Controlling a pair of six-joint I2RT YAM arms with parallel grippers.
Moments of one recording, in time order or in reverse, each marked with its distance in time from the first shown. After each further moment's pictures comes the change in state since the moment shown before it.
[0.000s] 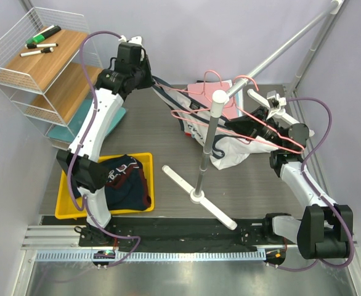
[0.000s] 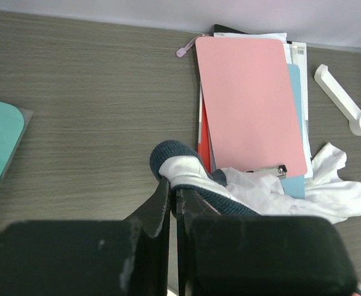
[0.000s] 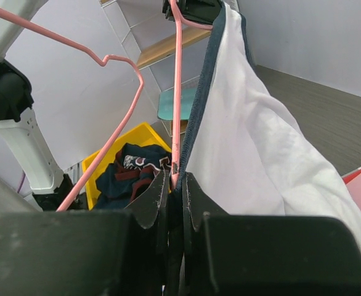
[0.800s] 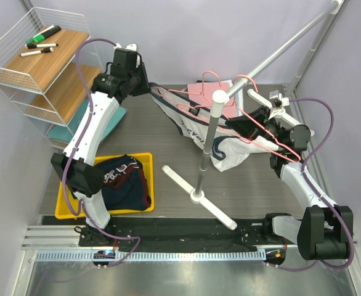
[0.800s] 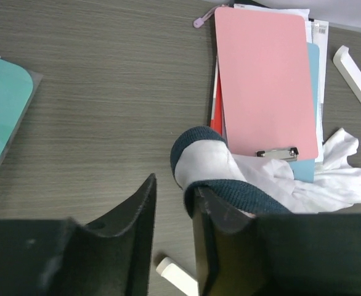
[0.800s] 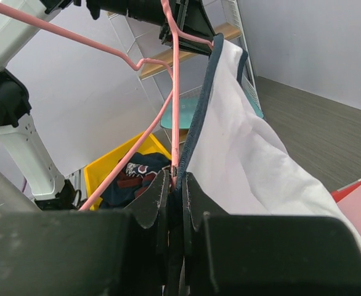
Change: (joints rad) left arm 0.021 -0.064 -0.108 -0.035 0.011 -0.033; right arm 0.000 -0.005 -0.007 0.067 0.015 0.055
